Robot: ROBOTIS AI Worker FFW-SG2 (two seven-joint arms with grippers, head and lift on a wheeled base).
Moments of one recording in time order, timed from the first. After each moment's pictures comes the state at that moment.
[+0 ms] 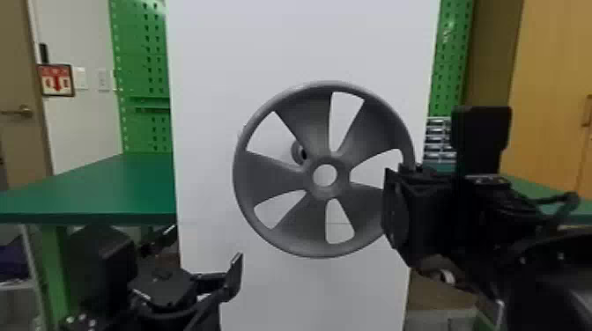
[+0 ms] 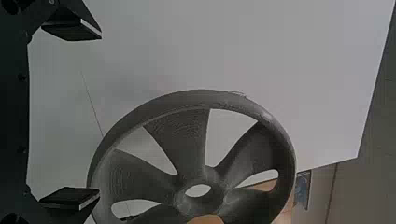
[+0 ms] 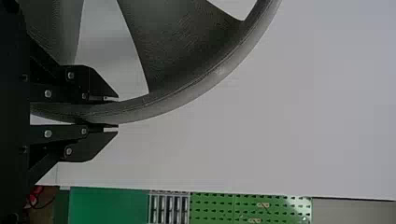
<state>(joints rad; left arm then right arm) -0.06 0.19 -0.12 -2.27 0.09 0.46 -0.22 -0.52 0.00 0.10 -2.22 -0.03 1.06 -0.10</state>
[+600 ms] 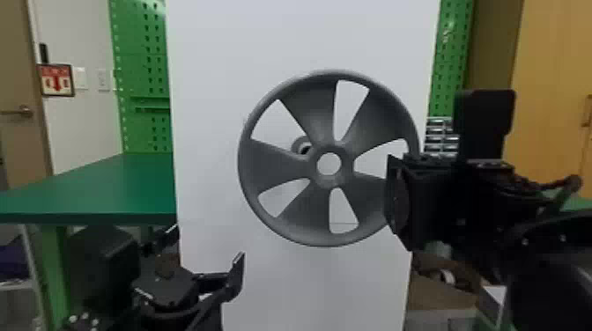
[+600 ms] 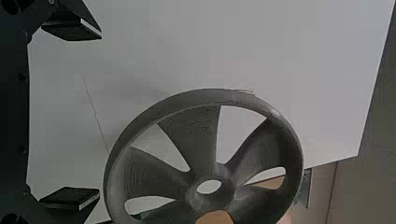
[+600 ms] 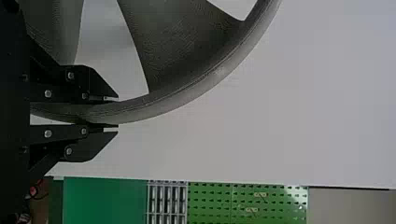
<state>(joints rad) -0.07 0.19 -0.13 -2.27 0.09 0.46 -0.22 -0.57 0.00 0.09 -2.22 -0.05 1.11 -0.16</state>
